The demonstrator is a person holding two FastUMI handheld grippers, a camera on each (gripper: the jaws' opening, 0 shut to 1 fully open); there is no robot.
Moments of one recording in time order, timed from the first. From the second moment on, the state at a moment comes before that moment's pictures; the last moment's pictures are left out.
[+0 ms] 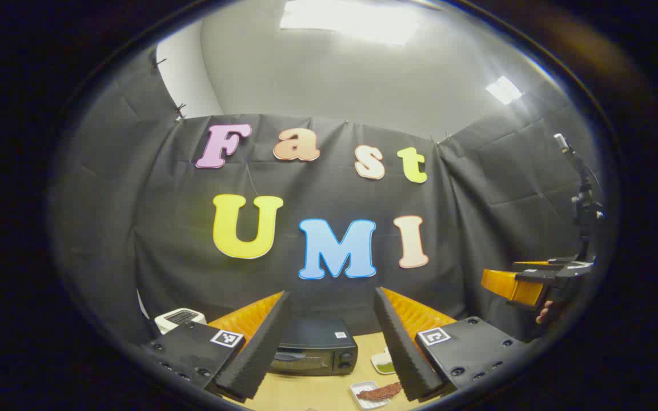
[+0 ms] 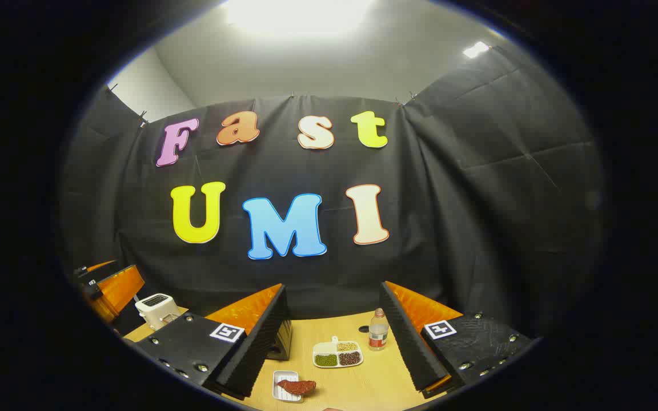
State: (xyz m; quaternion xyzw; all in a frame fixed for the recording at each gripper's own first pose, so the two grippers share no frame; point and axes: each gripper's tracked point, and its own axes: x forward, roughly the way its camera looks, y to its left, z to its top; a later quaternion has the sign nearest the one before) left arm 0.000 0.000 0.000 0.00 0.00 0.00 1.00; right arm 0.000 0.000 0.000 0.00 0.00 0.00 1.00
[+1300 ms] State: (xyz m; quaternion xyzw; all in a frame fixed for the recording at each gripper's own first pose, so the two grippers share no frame) left arm 0.084 0.051 -0.124 0.02 0.12 0.04 0.99; right arm 0.045 0.023 -0.024 0.00 0.02 0.03 1.00
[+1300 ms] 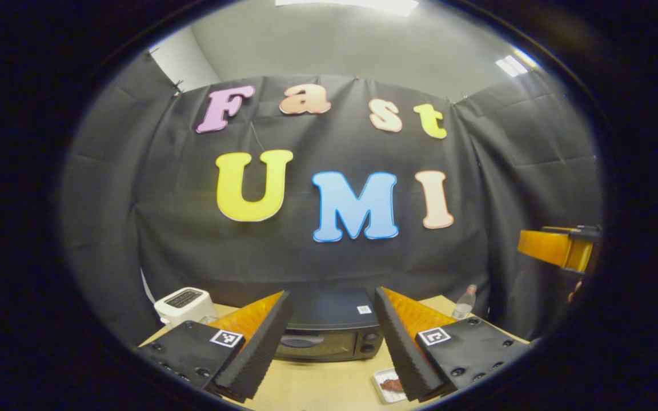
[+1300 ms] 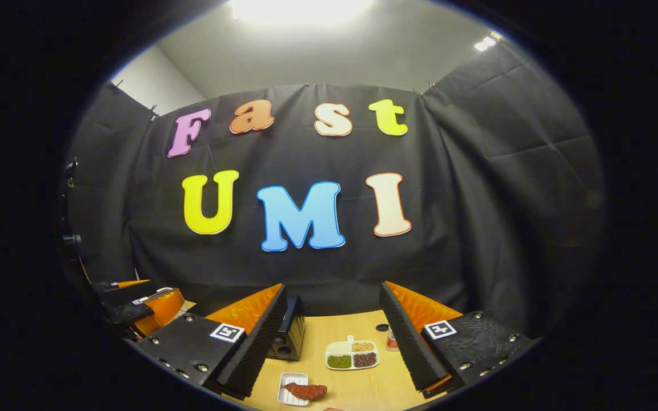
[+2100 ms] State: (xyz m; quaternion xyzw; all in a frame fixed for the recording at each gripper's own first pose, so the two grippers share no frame) left arm 0.186 0.113 -0.310 0.01 0.28 0.04 0.96; right arm 0.067 0.012 -0.038 -0.01 0.03 -0.02 1.00
